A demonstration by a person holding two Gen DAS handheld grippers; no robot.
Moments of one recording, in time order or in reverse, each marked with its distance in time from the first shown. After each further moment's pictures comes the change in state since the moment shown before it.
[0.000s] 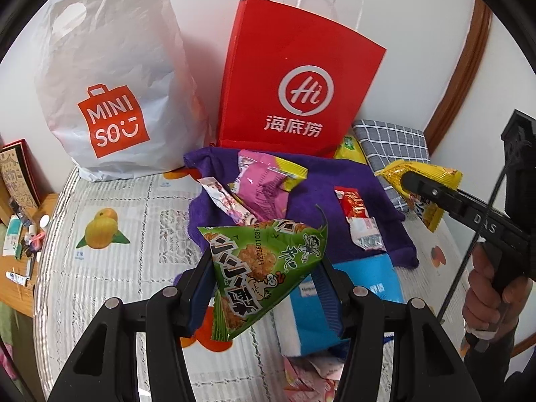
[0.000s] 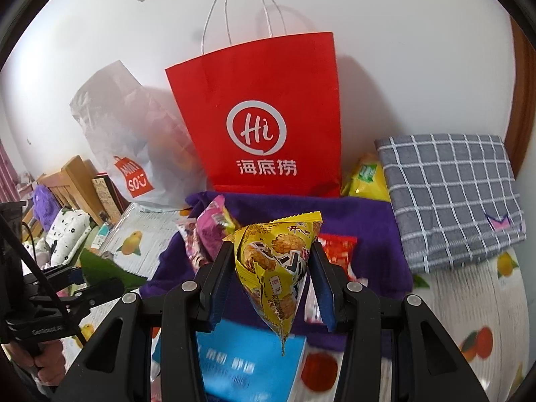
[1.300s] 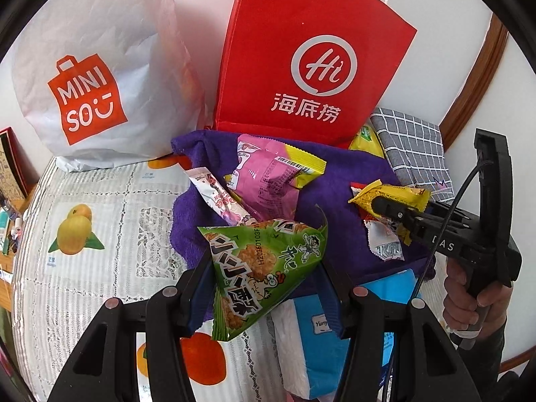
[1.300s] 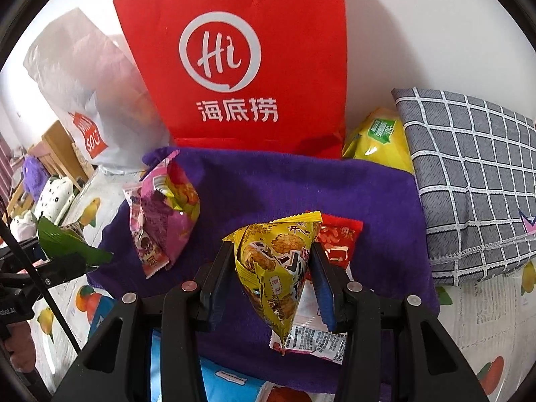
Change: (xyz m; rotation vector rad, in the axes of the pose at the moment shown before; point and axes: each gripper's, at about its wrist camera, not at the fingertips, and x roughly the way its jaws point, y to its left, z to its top) left arm 0.057 0.005 0.012 -0.032 0.072 -0.006; right arm 0.090 -0.028 -0.014 -0.040 0.181 -0.013
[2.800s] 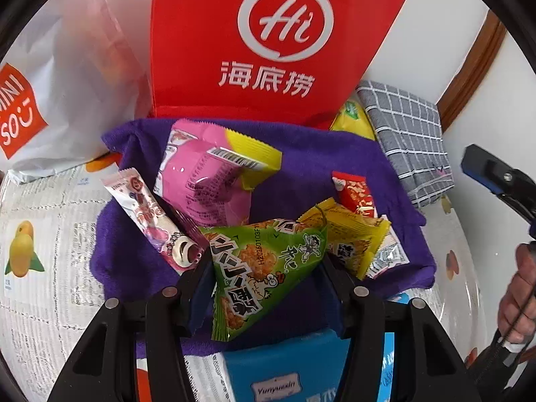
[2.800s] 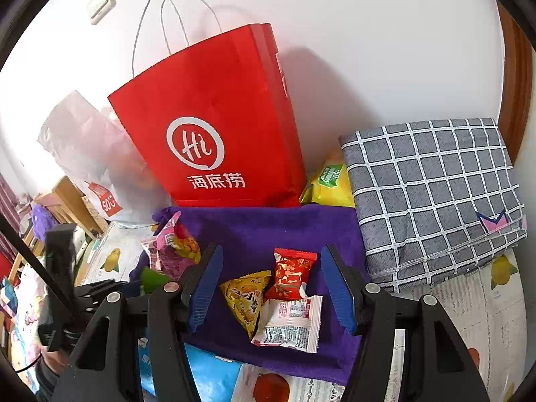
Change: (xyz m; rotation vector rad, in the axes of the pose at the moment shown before) left arm 0.066 -0.044 0.016 0.041 0.093 -0.038; right arm -0.083 -0.046 0.013 0.130 -0.149 0.028
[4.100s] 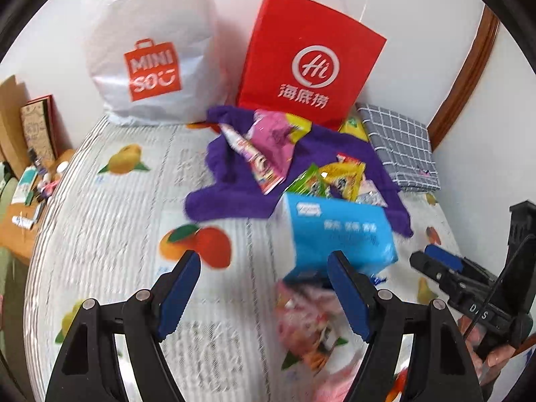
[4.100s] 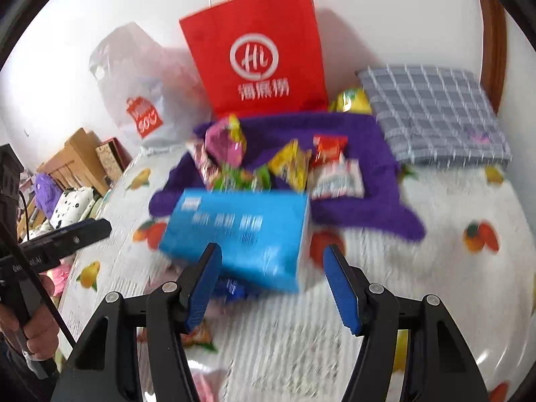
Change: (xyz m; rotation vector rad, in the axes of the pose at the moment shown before) left arm -0.143 0.031 -0.129 -0.102 -0.136 0.077; right arm -0.062 0.071 -0.159 -0.006 0.110 -0.005
